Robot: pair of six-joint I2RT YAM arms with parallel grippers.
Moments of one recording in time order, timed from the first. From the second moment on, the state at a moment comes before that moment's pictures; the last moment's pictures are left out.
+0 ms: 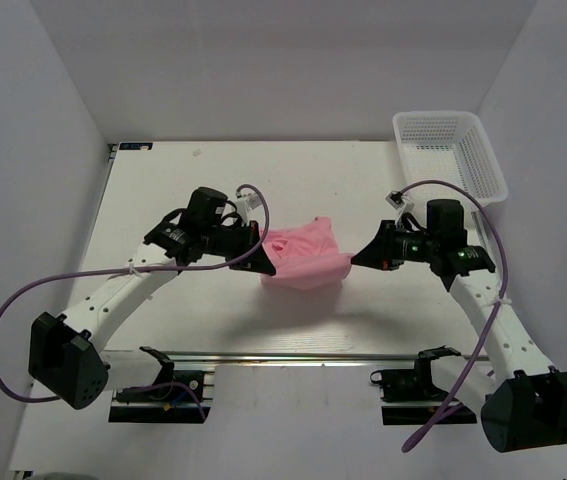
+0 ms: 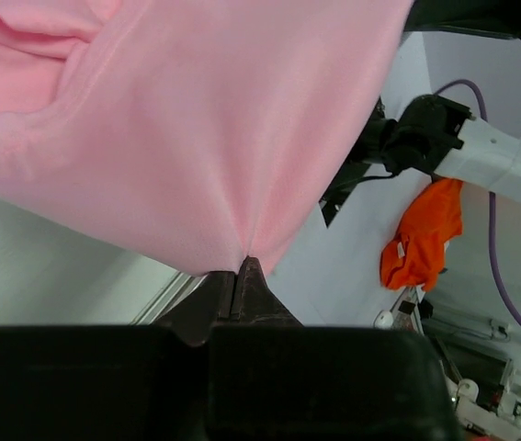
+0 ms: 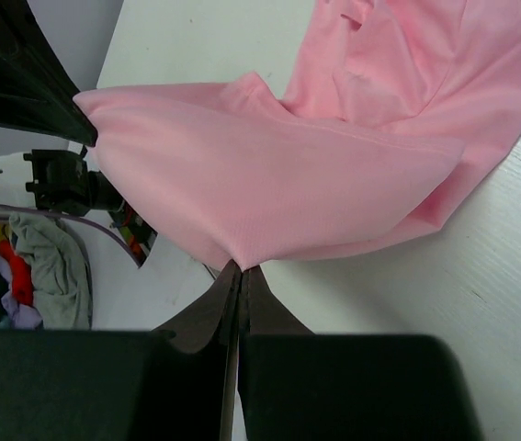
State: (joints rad) left arm -0.54 1.25 1.04 -0.56 0.68 -0.45; right arm 0.17 1.00 0.81 -0.51 -0.88 0.25
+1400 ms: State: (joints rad) left arm -0.34 1.54 1.16 -0.41 0.48 -0.55; right arm 0.17 1.68 1.22 -0.29 -0.89 0.43
